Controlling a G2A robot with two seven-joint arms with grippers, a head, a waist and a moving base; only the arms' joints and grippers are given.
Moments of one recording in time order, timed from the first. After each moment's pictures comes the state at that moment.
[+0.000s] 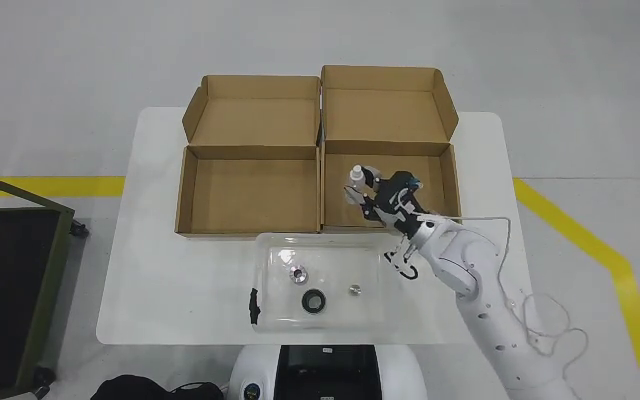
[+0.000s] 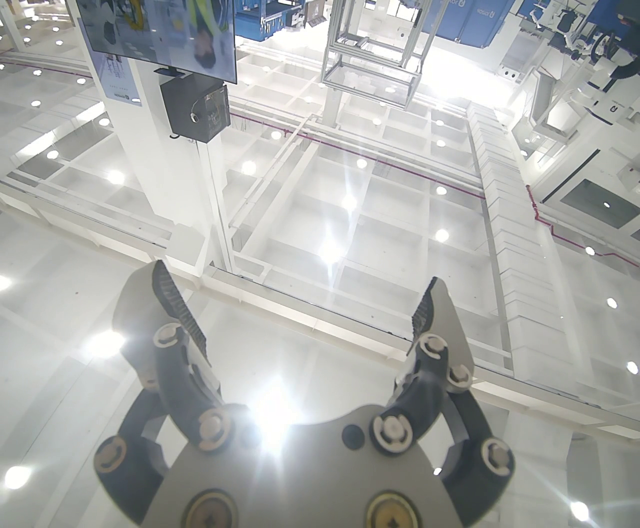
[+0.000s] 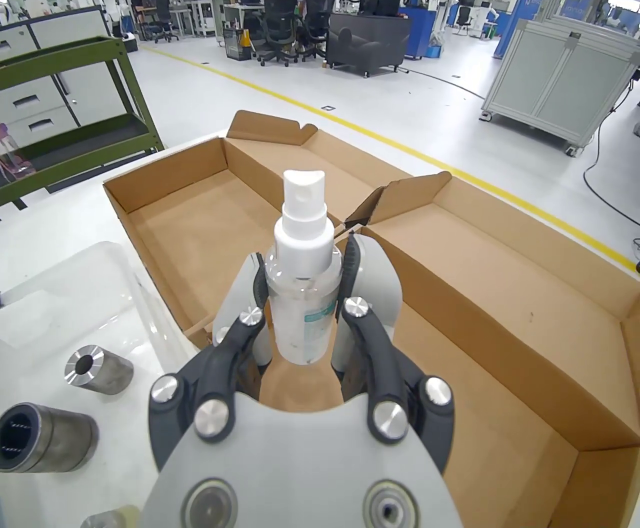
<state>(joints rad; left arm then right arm) -0.17 -0.33 -0.48 -1.21 3.07 0.34 0.06 -1.16 -1.23 1.20 -1.67 -1.27 -0.49 0.12</state>
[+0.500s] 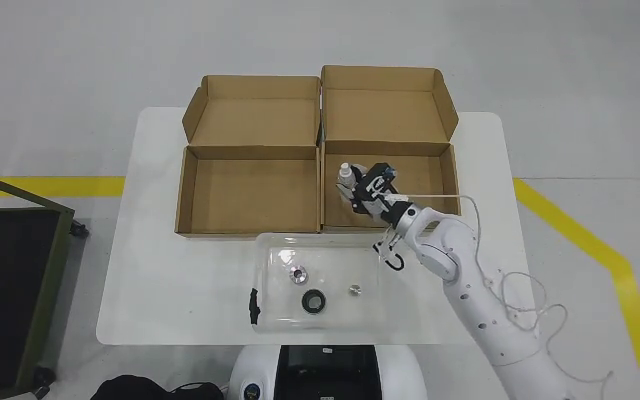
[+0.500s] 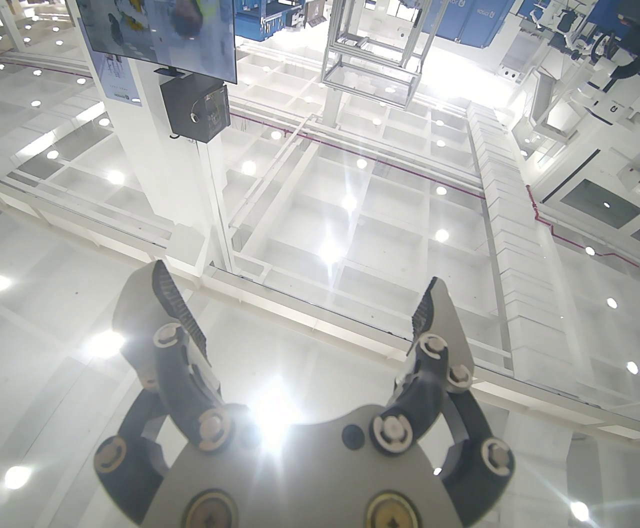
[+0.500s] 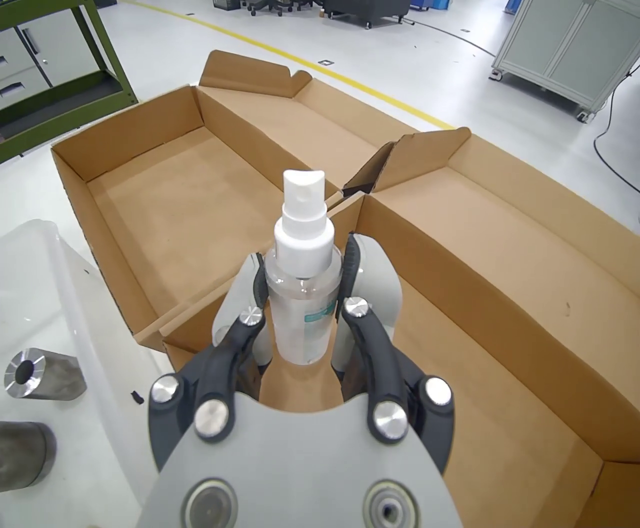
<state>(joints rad) -0.17 -0.33 -0.48 -1.21 3.07 0.34 0.06 -1.05 -1.25 1.10 -1.51 -1.27 -0.44 0.17</state>
